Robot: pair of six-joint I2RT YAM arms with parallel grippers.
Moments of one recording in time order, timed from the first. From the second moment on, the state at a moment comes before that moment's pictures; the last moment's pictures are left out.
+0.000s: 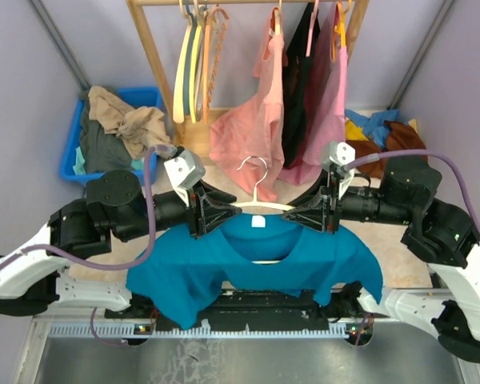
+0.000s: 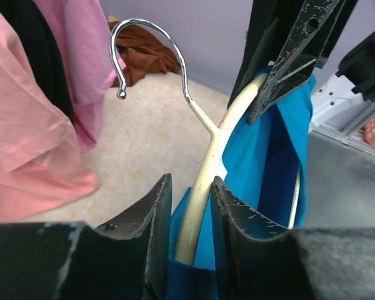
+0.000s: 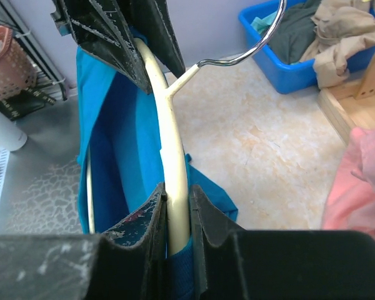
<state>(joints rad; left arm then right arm) -1.33 1.05 1.59 -0.64 -0.15 -0.19 0.82 0.87 1.53 -0.85 -0.55 0.02</state>
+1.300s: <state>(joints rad) -1.32 0.88 1.53 -0.39 -0.56 0.03 0.82 0.97 1.71 -0.88 0.05 0.04</state>
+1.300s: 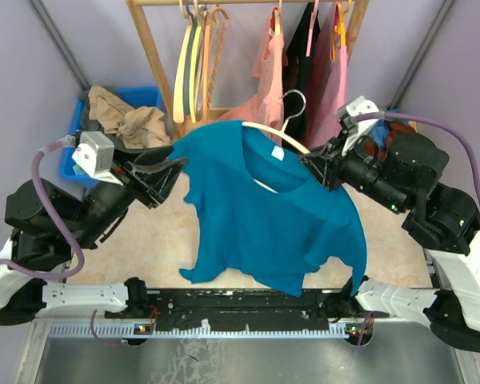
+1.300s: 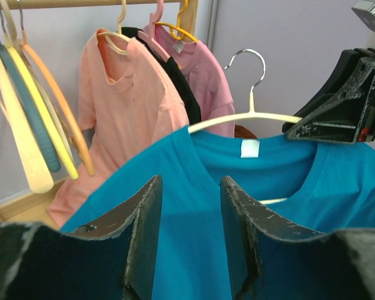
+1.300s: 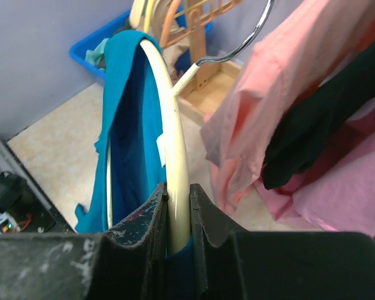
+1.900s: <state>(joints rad) -1.32 0.82 1.46 -0.43 -0.59 -0.02 0.82 1.00 1.89 -0.79 0.41 0.01</state>
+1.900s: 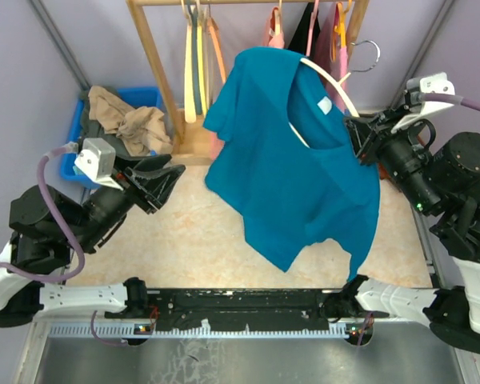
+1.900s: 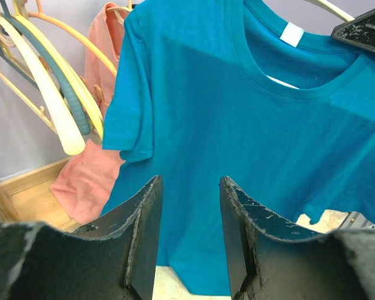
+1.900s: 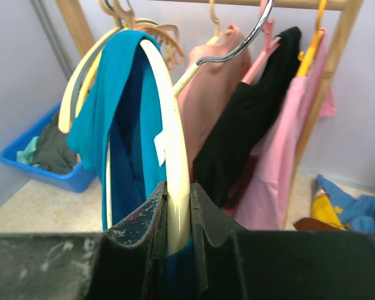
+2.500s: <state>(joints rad) -1.32 0.88 1.46 -0.46 -0.58 -0.06 0.82 0.92 1.87 -0.93 0.61 -0.06</state>
